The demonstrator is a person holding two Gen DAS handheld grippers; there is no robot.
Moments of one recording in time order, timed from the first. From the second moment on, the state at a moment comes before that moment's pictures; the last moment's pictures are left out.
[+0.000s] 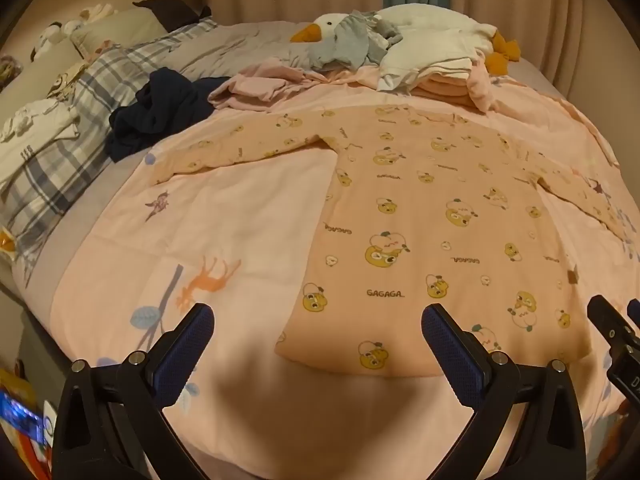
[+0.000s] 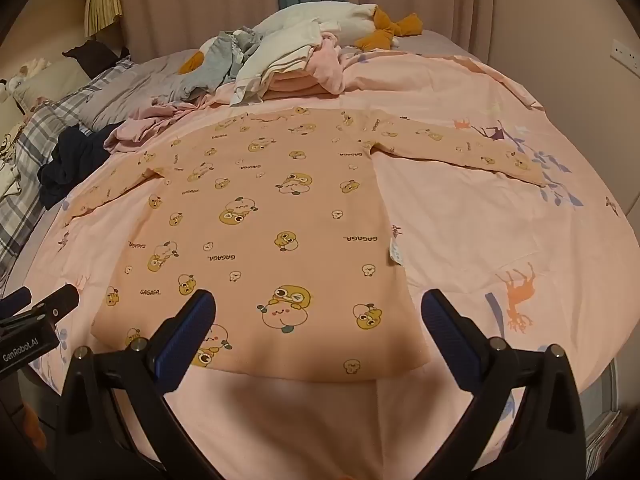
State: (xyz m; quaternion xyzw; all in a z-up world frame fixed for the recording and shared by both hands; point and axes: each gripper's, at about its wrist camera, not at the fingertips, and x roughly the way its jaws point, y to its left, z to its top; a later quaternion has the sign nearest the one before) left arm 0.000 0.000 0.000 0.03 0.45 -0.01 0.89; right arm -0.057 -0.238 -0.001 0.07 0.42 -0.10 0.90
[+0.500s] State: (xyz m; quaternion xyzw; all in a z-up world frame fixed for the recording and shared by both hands) left arm 0.002 -0.002 -0.003 0.02 0.46 -0.04 0.89; right arm -0.057 -0.238 0.002 0.07 0.42 -0.10 0.90
